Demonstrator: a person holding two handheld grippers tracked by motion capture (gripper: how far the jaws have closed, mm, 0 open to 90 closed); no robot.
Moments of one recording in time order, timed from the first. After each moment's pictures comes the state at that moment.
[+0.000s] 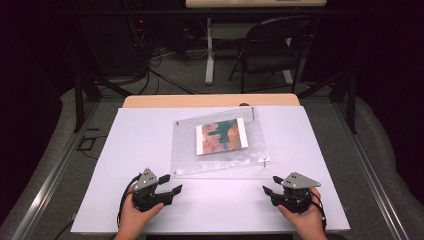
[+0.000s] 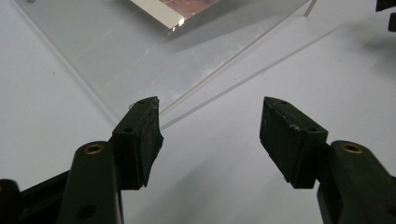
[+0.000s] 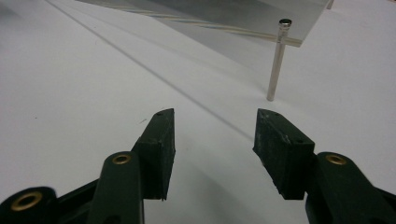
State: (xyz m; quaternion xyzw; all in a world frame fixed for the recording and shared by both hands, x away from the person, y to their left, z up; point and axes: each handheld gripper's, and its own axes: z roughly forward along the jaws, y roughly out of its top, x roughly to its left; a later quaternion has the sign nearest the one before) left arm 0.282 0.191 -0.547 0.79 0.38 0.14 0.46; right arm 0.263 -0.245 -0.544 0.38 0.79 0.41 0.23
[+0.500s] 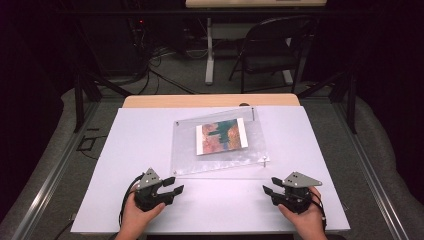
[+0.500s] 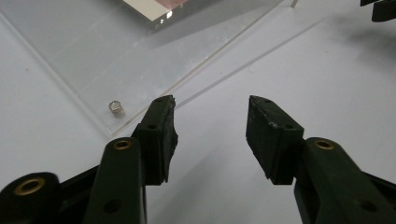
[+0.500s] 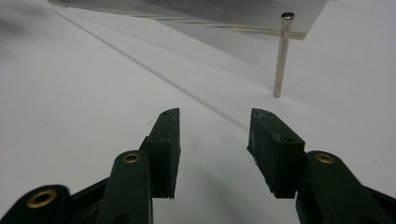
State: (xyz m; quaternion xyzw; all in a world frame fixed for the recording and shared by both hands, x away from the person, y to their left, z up) left arm 0.283 0.186 -0.547 0.80 0.37 0.11 0.45; right arm 0.264 -0.248 -0.545 0.40 0.79 0.43 0.20
